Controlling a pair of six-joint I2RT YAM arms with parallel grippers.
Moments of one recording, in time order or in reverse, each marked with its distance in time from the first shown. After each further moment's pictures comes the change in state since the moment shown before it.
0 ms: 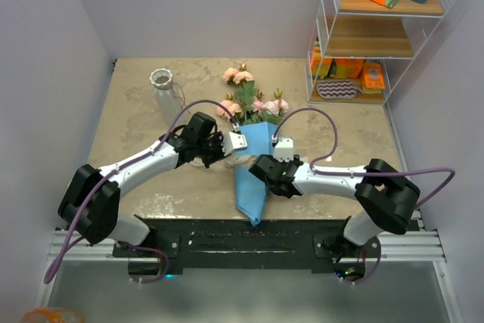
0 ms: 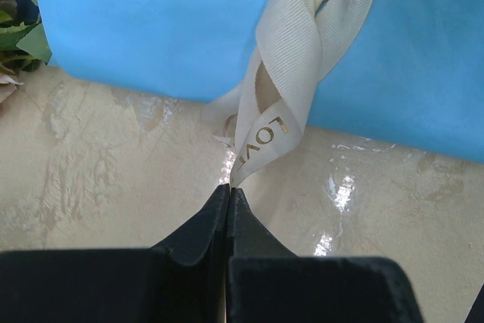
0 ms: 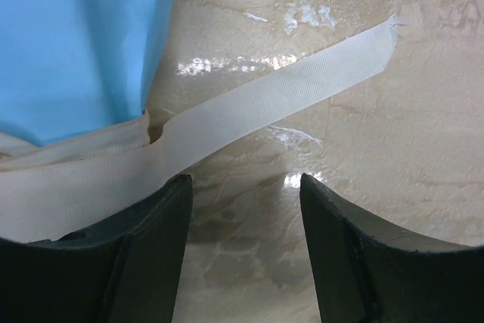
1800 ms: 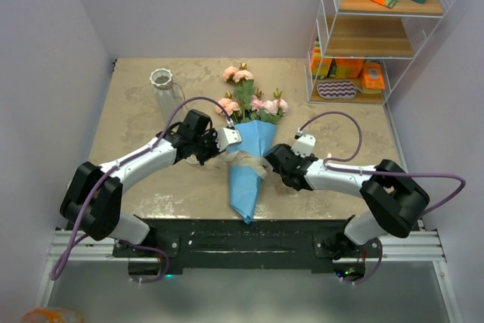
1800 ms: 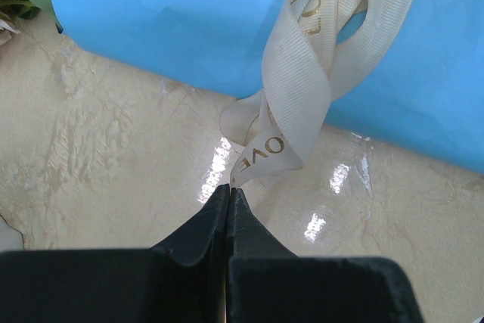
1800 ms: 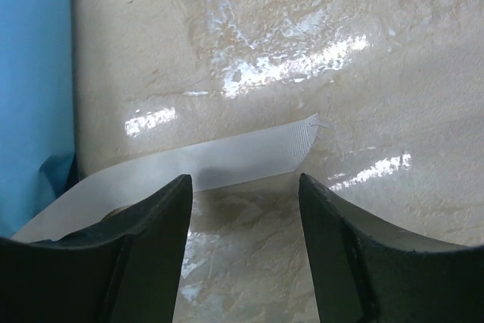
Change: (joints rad) left arm 0.066 0.022 0.006 -0.025 -0.037 -0.005; right arm -0.161 -0.052 -0.093 0.164 -0.030 0.138
